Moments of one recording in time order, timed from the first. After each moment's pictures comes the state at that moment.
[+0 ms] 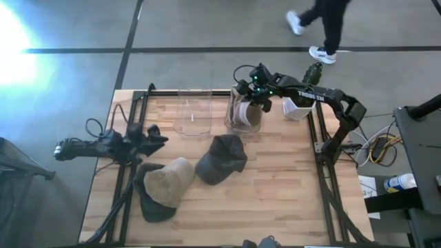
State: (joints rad) left arm -0.04 0.04 0.01 0.34 -0.02 -0.60; right arm -0.64 1.71 1.32 -0.53 -0.22 1.34
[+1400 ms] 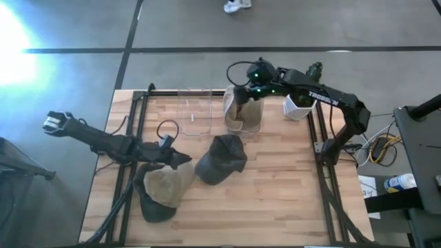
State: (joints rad) left arm -0.28 0.85 0.44 -0.06 -0.31 -1.19; right arm -0.46 1.64 1.64 -0.83 -0.02 0.71
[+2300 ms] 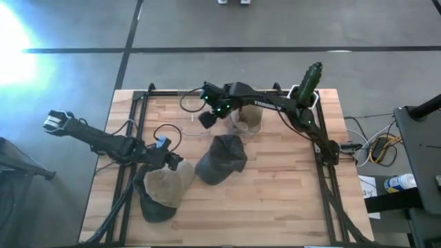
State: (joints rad) left arm -0.29 0.85 0.44 -0.38 -0.37 -1.26; right arm -0.29 2.29 2.32 -1.17 -0.04 0.63
